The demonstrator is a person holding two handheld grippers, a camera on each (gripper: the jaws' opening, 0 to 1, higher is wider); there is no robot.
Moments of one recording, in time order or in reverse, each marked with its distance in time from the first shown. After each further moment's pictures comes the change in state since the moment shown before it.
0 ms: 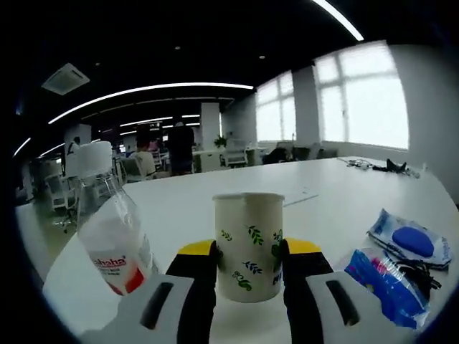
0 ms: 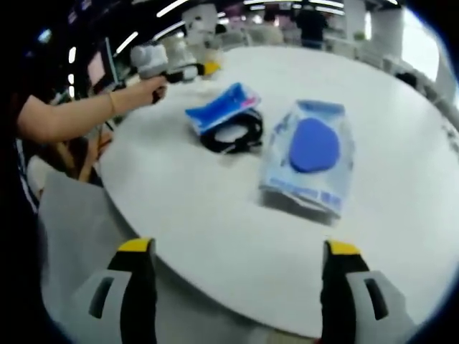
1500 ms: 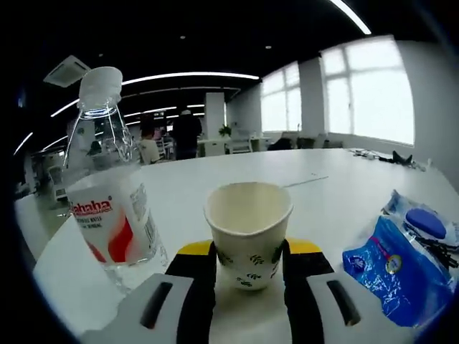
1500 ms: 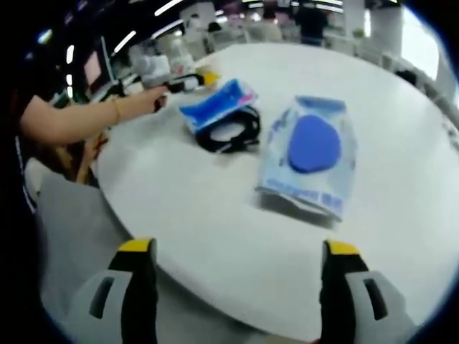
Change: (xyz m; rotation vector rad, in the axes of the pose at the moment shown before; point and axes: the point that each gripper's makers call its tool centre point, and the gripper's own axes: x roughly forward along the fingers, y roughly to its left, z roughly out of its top) left arm 0.009 0.010 -0.040 -0.022 0.058 0.015; right arm 0.009 -0.006 0.000 0.005 0.019 -0.006
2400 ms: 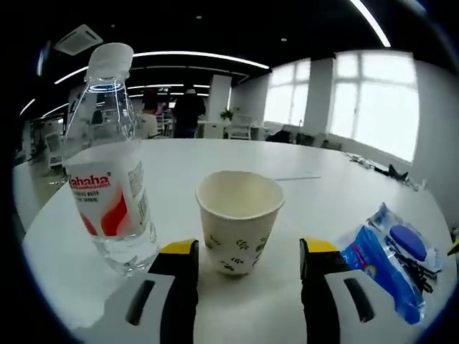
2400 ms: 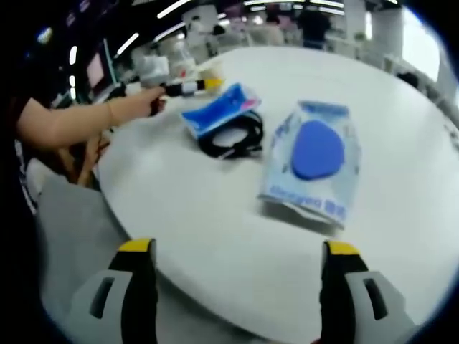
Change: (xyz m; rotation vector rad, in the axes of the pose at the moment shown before) left arm -0.013 -0.013 -0.010 -0.162 0.100 -0.041; right arm 0.002 0.003 0.009 -0.005 -0.035 0.017
